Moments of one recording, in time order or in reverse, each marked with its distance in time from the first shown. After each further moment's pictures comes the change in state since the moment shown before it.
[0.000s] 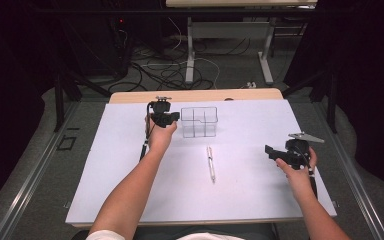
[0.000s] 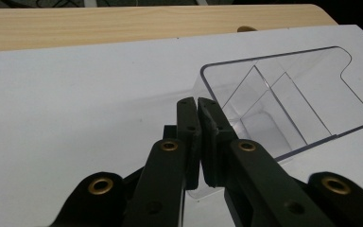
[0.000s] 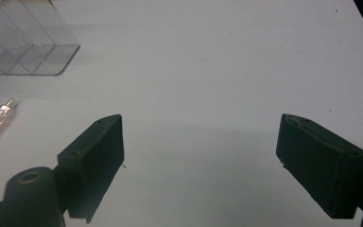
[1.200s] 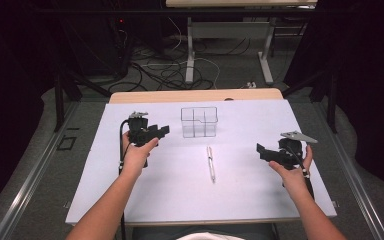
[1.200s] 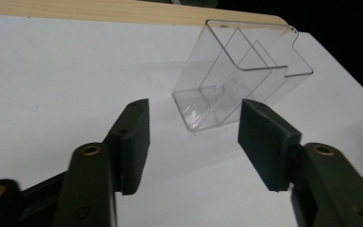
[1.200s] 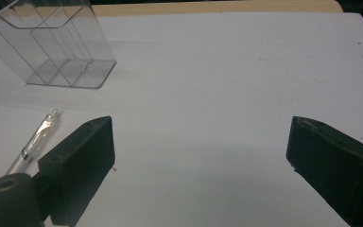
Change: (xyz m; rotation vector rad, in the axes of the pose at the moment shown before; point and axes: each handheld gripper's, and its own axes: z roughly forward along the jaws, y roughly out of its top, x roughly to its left) left arm 0.027 -0.055 -0.072 -0.062 -0.096 -0.040; right arm 0.035 0.008 -0.010 -0.049 0.026 -0.050
